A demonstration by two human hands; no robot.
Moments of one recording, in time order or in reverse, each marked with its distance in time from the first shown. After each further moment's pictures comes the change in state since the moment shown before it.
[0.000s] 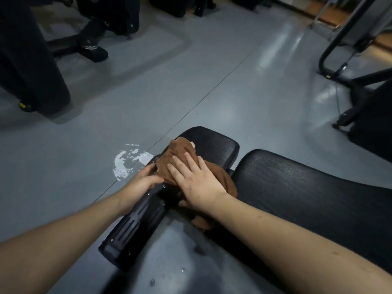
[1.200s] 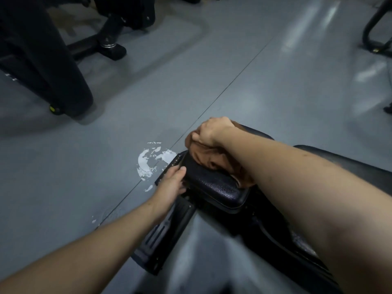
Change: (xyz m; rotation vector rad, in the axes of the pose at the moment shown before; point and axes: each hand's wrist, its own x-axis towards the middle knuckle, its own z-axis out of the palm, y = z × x) left_hand 0.027 -0.013 0.018 -0.138 0.173 -0.024; right_hand 0.155 0.082 -0.023 0.116 -0.192 0.269
